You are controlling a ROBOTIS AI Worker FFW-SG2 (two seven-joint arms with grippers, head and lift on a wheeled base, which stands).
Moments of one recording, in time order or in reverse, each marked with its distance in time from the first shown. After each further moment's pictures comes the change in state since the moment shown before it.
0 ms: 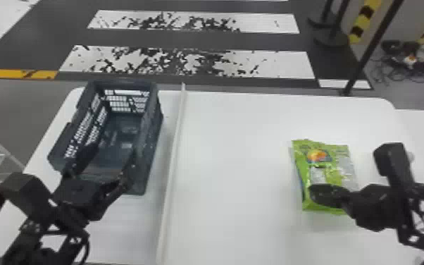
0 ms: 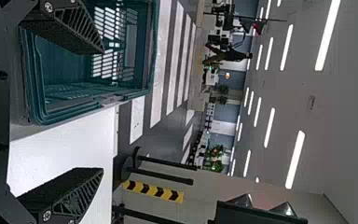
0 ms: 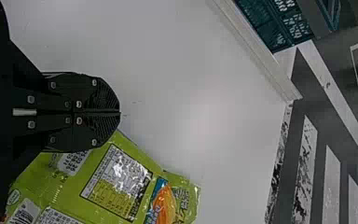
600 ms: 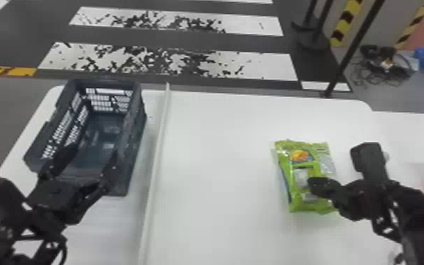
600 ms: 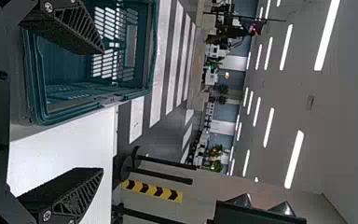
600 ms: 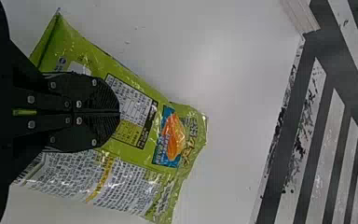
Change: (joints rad) left arm 0.001 0.000 0.001 0.006 0.003 -0.008 -0.004; right arm -0.044 0.032 0.008 0.100 0.085 -0.030 -0.203
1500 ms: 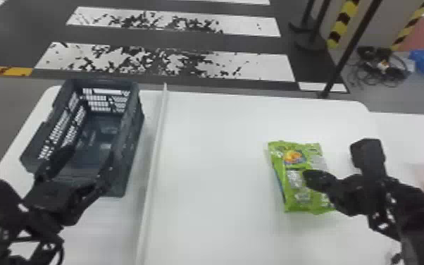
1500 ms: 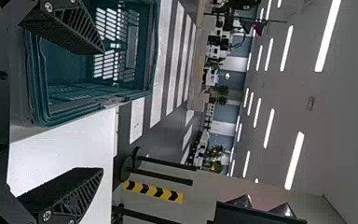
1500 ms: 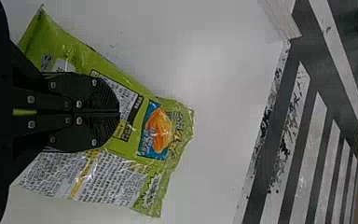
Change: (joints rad) left arm 0.000 -0.005 0.003 0.003 0.000 0.000 -0.002; right arm 0.009 0.014 -0.017 -0.037 -0.029 -0.045 -0.001
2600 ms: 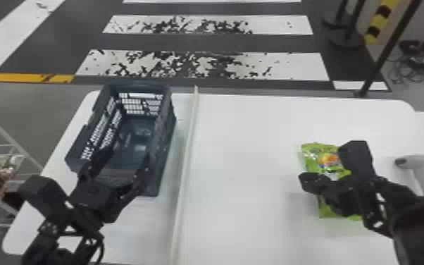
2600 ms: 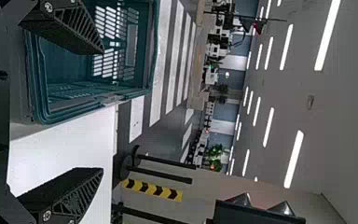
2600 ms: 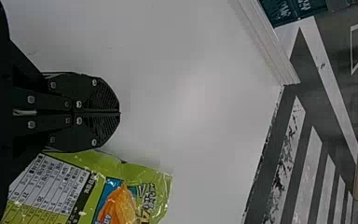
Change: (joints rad) left arm 0.005 -0.001 0.001 -0.006 0.001 0.000 -0.008; right arm -0.125 0.036 0.193 0.184 0.032 -0.082 -0.029
